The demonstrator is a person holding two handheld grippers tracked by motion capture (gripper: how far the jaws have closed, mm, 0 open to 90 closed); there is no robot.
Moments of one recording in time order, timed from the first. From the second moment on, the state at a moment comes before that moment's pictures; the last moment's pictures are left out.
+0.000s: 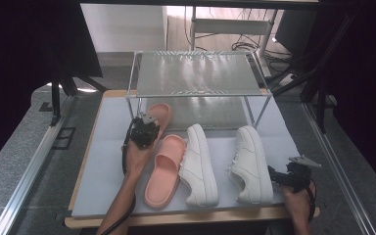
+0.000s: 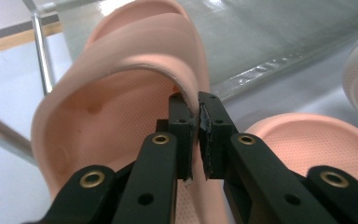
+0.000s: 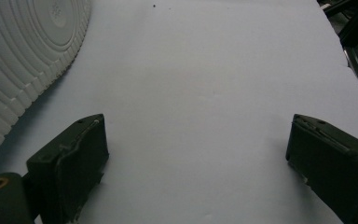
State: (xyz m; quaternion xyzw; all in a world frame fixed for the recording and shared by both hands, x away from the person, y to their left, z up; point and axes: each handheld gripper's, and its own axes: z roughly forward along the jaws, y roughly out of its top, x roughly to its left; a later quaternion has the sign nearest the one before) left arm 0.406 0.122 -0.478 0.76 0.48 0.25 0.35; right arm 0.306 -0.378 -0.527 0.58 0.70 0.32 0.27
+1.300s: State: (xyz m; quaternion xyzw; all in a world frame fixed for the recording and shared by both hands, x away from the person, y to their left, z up) left arm 0.291 0.186 -0.494 0.78 0.47 0.19 0.37; right arm 0.306 -0.378 -0.527 0.58 0.70 0.32 0.27
